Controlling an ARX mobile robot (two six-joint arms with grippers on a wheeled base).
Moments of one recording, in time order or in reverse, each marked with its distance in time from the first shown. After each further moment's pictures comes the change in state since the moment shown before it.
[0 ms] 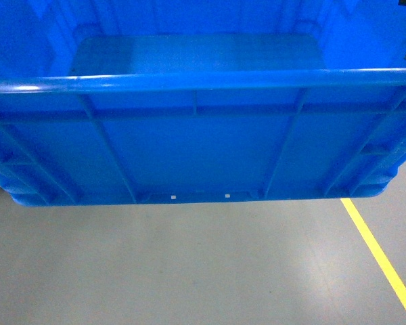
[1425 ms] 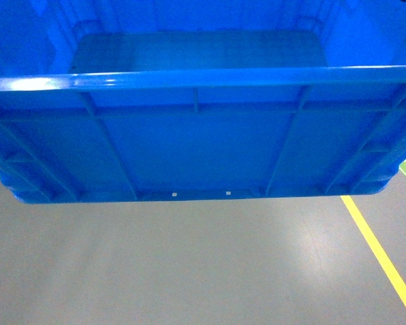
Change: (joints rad) left arm 0.000 0.000 0.000 0.004 0.000 -0.001; right arm 0.000 0.001 0.000 0.005 0.001 -0.001
